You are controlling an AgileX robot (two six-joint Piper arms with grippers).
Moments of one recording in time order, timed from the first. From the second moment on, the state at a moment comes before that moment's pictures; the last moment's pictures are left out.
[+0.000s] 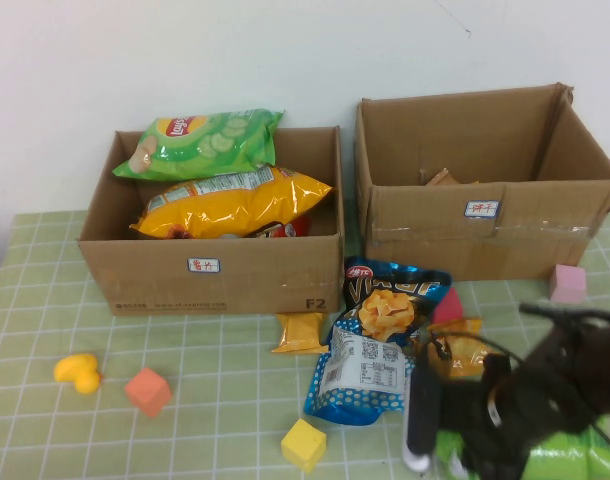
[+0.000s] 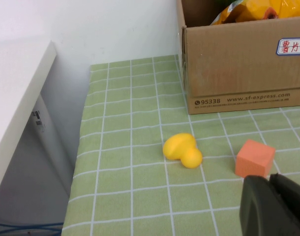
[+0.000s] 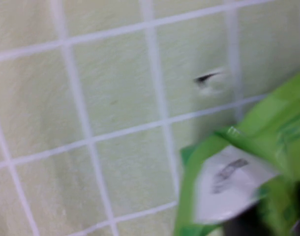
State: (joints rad) right arm 0.63 1.87 -0.81 -0.13 0.35 -0.68; left arm 0.04 -0.01 0.02 -0.03 0.36 0.03
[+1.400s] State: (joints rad) right arm 0.59 2.01 -1.38 0.09 -0.80 -0.02; left arm 0.04 -0.01 0.02 -0.03 0.36 0.03
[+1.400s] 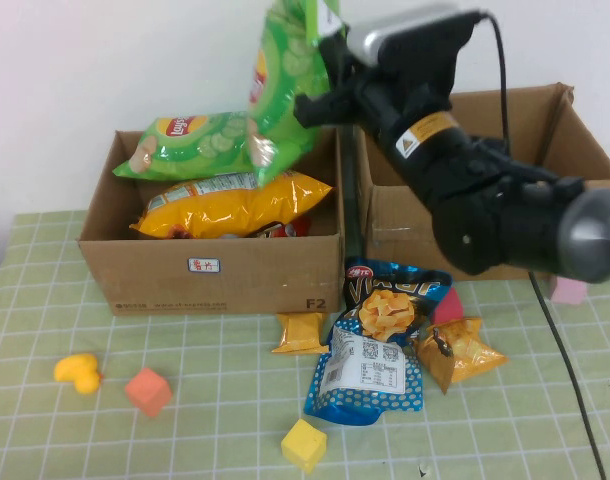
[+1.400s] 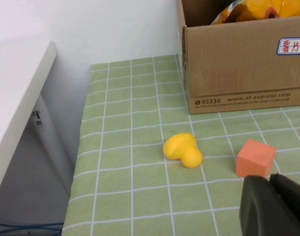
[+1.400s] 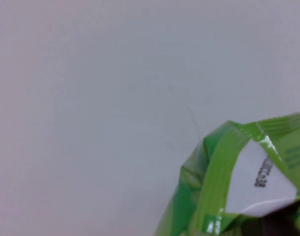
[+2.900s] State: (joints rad) right arm 0.53 2.29 -1.62 0.04 -0.39 -0.46; left arm 0.04 -0.01 0.02 -0.02 0.36 0.03
